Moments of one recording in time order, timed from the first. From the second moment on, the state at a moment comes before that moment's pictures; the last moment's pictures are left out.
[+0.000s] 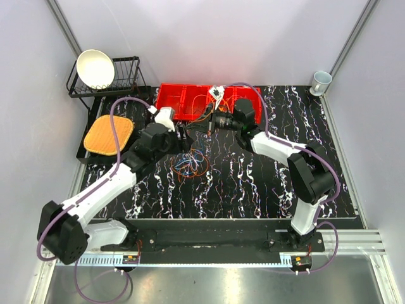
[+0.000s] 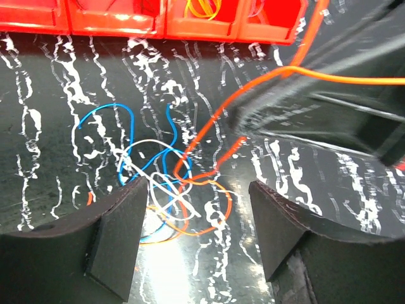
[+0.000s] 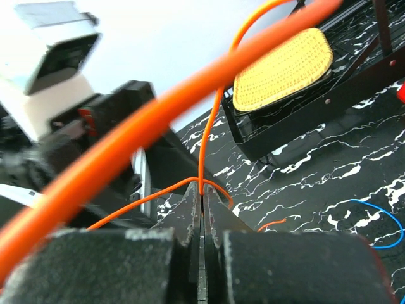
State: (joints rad) left arm -0.58 1.15 0.87 -0.13 -0.07 -0.46; right arm 0.56 1.82 1.22 0.67 -0.82 0.61
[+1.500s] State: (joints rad) left arm -0.65 1.04 1.58 -0.43 -0.39 -0.31; right arm 0.54 2.05 1.33 0.64 -0.92 0.74
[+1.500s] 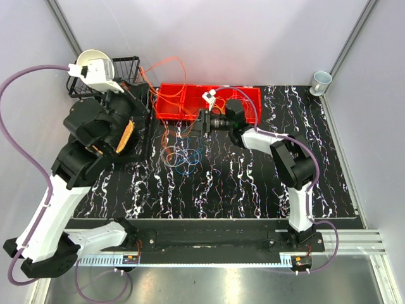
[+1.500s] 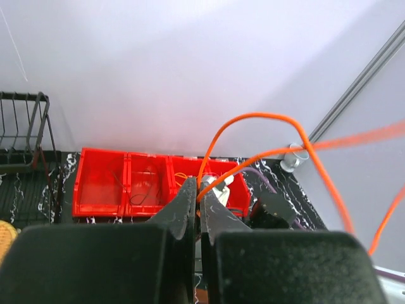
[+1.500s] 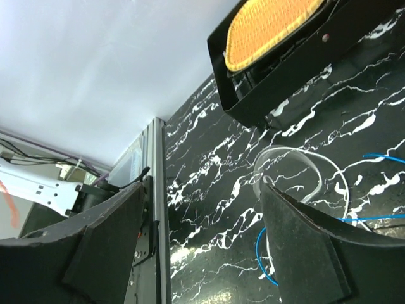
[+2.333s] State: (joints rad) left arm -0.56 1.24 1.67 -0.48 -0.45 -0.21; right arm 0.50 1.88 1.41 -0.04 -0.43 0.30
